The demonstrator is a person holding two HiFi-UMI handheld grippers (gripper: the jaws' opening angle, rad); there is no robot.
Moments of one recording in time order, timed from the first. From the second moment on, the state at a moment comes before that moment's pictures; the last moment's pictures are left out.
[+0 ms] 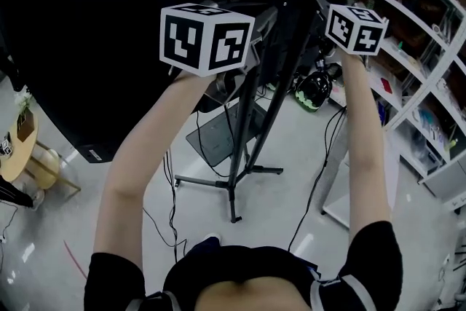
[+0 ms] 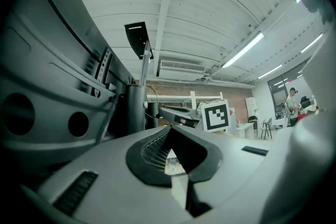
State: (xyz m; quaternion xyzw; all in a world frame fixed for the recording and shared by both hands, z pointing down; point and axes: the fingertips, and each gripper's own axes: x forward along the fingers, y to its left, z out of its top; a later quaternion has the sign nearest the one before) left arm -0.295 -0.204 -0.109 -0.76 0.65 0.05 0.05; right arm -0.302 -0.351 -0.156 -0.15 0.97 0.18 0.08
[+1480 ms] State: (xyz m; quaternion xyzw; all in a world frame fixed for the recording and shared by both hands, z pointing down) left arm -0.256 -0.175 0.014 -0.75 0.66 0.05 0.02; right arm -0.255 -0.236 0.012 -0.10 0.99 0.07 0.08
